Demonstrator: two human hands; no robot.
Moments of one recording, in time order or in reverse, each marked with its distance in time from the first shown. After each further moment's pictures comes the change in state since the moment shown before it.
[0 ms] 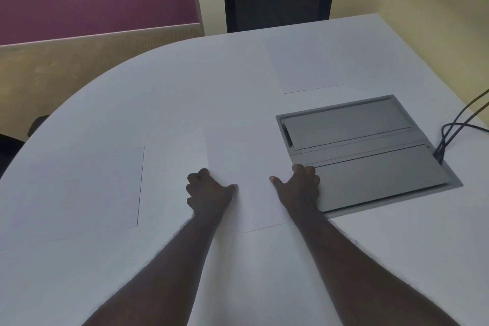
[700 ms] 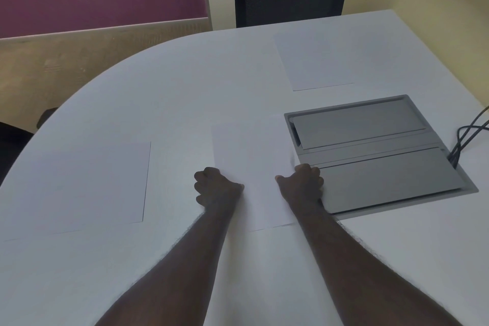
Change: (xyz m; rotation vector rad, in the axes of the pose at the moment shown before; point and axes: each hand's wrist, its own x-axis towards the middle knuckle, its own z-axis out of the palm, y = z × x) left_hand 0.008 0.010 0.009 -0.045 -0.003 -0.126; right_hand 0.005 -0.021 0.003 0.015 -0.031 0.179
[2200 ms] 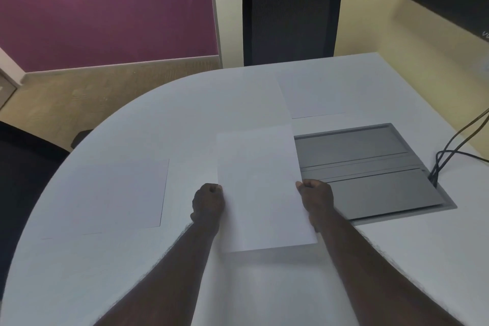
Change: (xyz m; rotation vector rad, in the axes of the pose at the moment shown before) left_hand -0.028 -0.030 -0.051 -0.429 0.032 0.012; right_hand -0.008 0.022 -0.049 0.648 -0.091 -0.019
